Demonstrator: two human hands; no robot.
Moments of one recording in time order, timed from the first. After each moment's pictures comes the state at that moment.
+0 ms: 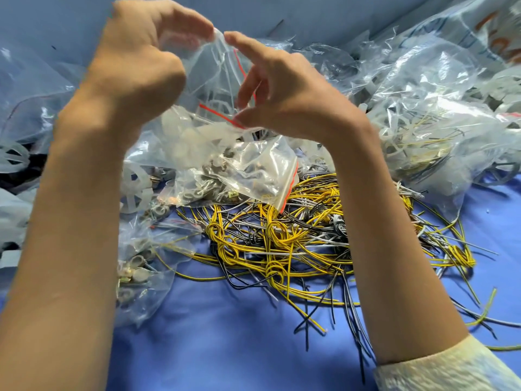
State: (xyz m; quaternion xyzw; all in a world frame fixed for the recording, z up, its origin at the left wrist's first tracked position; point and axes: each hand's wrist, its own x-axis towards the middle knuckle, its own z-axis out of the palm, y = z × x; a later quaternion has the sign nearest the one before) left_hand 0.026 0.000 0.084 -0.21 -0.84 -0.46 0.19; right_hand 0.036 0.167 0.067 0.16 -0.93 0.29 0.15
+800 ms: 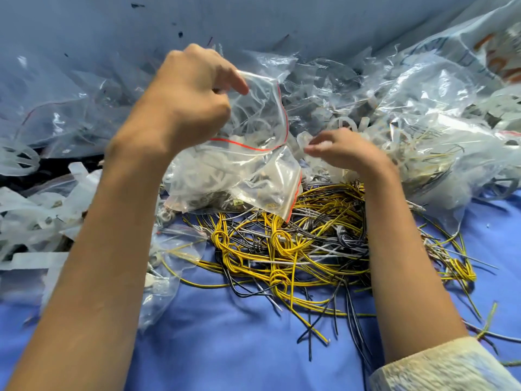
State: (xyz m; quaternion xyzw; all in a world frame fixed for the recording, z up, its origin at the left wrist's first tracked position) left_hand 0.025 0.010 0.083 -0.25 -0.90 -0.30 0.18; right_hand 0.014 0.249 0.010 -0.09 -0.97 0.22 0.00
